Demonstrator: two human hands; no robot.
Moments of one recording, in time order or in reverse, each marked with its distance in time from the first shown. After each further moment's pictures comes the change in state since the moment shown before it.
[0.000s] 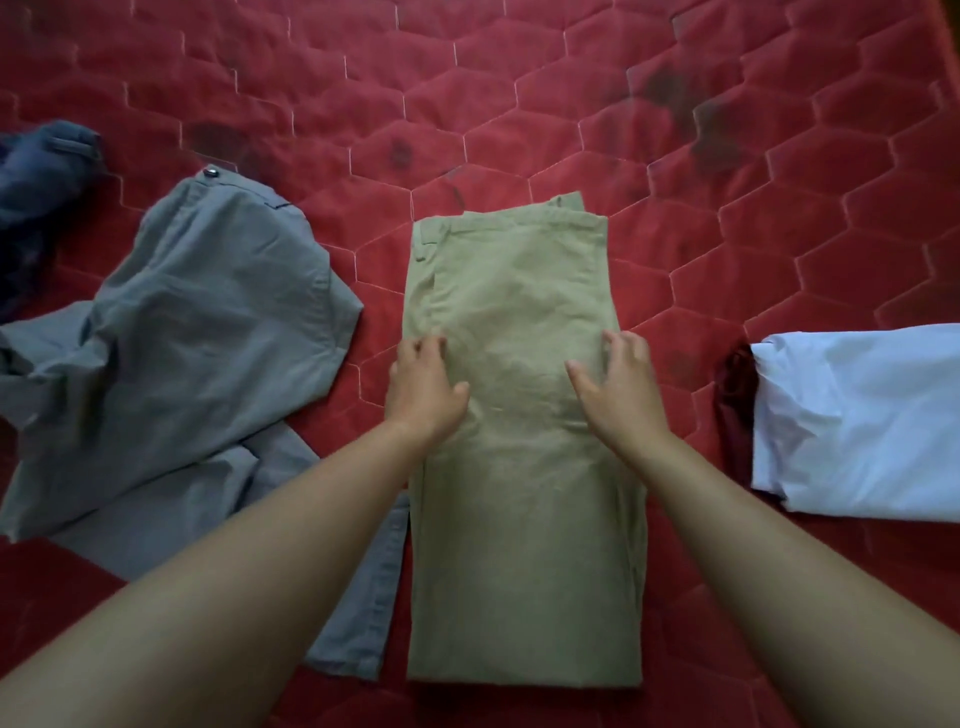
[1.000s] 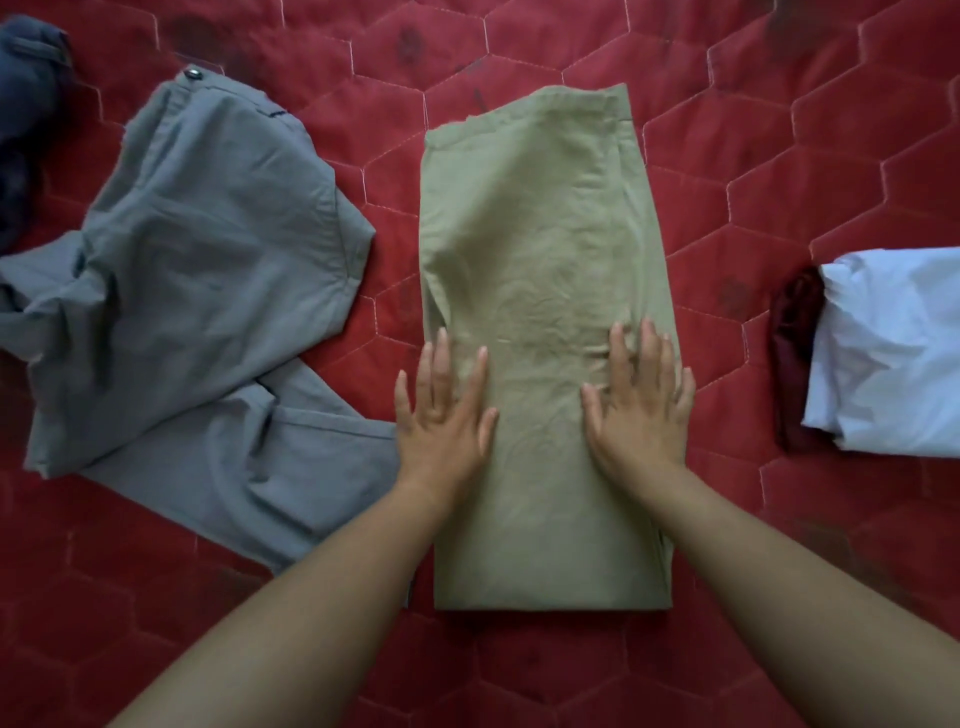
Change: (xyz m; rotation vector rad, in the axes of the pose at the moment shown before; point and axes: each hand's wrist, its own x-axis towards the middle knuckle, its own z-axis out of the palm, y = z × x) left_hand -0.081 -0.056 0.055 0.528 0.085 0.208; right_hand -0.069 0.052 0.059 -0.489 -0.015 -0.098
